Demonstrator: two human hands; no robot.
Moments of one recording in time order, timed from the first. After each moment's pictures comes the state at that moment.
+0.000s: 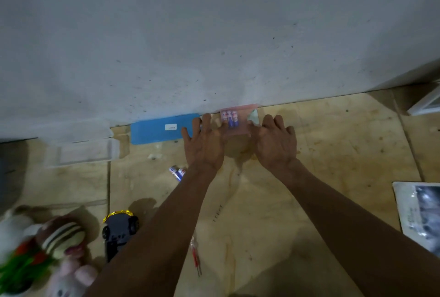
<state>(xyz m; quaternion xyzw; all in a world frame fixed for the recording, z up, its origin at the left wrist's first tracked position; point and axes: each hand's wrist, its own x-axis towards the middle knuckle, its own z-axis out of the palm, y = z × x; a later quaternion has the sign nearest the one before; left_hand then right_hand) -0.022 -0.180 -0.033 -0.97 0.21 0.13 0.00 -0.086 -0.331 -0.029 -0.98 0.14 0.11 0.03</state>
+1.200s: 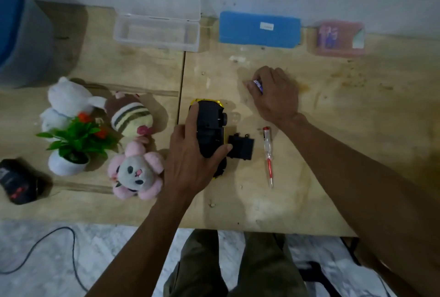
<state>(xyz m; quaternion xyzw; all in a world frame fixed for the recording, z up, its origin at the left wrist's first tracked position) -0.185 0.113 -0.043 -0.92 0.01 0.17 -0.35 -0.102 -0.122 -0.112 -0.97 0.00 -0.21 0.14</state>
